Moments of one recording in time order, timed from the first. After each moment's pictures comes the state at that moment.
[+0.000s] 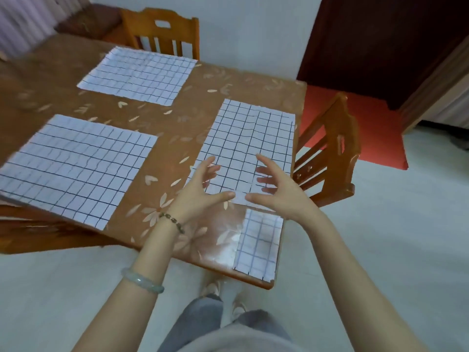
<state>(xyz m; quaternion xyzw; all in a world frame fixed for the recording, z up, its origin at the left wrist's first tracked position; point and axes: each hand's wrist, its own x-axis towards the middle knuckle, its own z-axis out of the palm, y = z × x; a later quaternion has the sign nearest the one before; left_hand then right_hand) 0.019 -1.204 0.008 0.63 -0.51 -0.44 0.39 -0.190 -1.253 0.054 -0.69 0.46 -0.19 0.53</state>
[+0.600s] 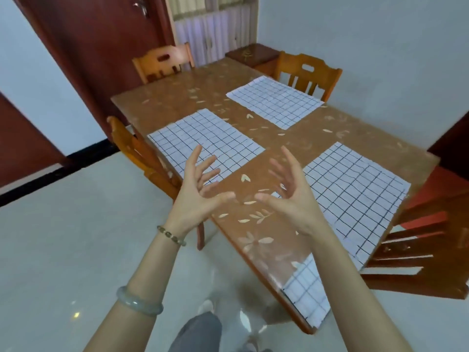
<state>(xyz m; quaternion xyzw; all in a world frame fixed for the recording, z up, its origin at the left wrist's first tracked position) 0.070 -1.034 0.082 0.68 -0.34 -0.21 0.62 -0.077 -1.184 0.096 -0.71 0.19 -0.22 0.64</state>
